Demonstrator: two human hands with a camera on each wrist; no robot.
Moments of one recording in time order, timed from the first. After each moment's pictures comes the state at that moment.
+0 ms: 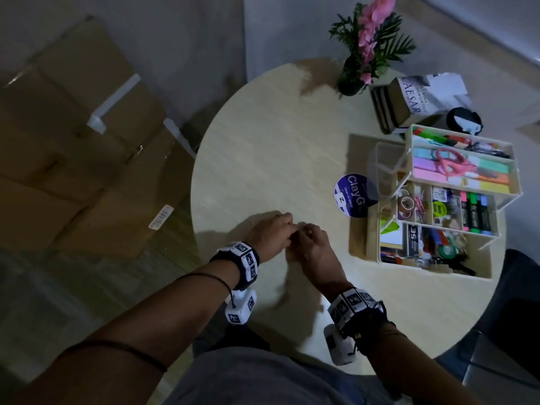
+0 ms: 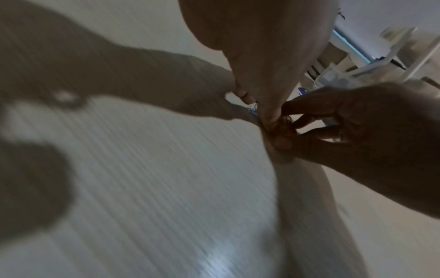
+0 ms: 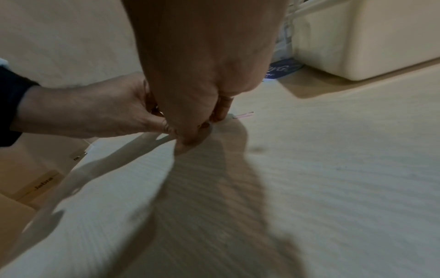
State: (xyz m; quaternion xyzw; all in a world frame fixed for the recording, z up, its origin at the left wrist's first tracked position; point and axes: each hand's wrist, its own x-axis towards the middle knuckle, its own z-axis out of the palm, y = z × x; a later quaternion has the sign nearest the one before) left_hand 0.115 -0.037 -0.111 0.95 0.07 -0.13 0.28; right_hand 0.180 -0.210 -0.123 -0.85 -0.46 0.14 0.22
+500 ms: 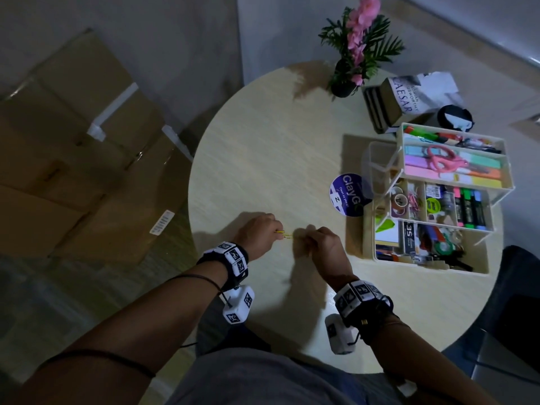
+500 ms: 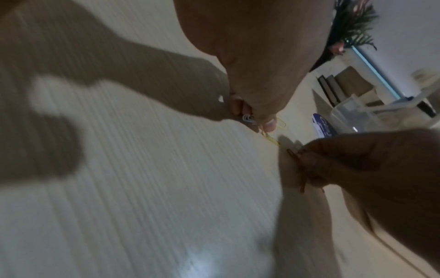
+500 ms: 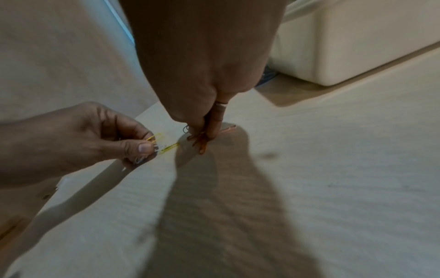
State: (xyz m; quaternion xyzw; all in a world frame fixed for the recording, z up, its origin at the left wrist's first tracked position) left_hand 0.108 -0.021 -0.115 0.92 0.15 -0.12 0.35; right_hand 0.207 -0.220 -0.116 -0.87 -0.37 0.19 0.25
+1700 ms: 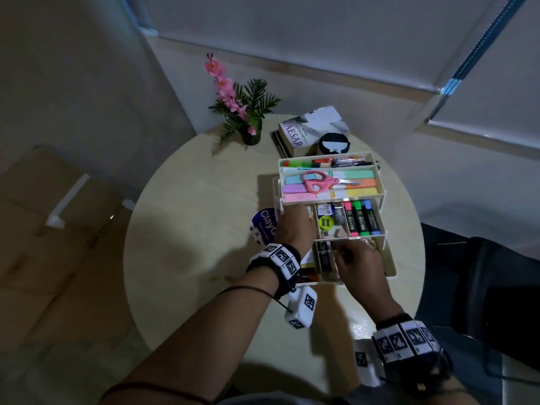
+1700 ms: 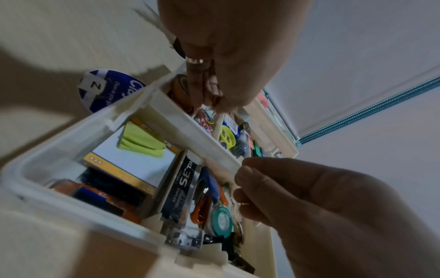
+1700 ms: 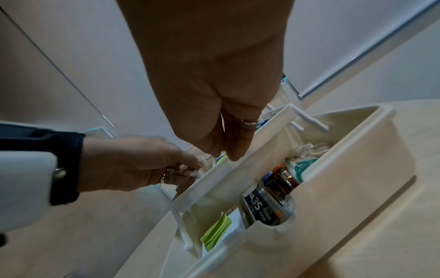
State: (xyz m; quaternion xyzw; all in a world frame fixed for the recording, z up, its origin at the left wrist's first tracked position) left_hand 0.344 -0.243 0.013 0.91 0.27 -0.02 0.32; right_hand 0.349 -0.423 -0.019 -0.90 -0.22 0.08 0.37
